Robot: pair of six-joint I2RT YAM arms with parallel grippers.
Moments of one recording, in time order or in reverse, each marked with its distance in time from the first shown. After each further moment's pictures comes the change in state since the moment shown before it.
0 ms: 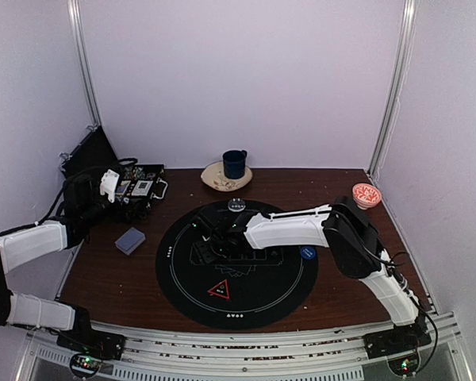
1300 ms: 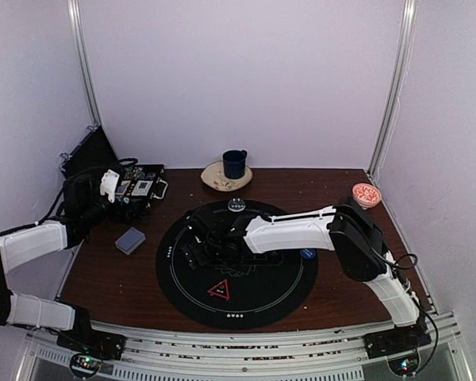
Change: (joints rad) left arm 0.000 0.002 0.000 0.000 0.000 0.002; right arm 0.035 -0.051 -0.035 0.061 0.019 -0.023
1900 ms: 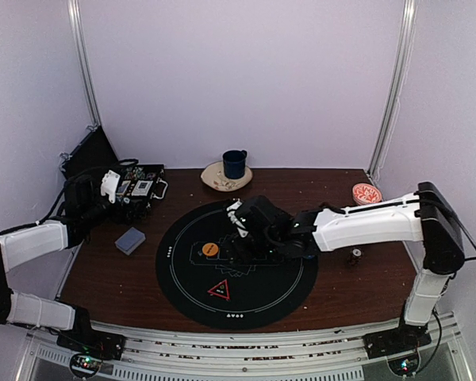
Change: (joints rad) left arm 0.000 0.010 0.000 0.000 0.004 0.001; right arm -0.024 -0.564 -0.617 0.137 0.051 -0.127
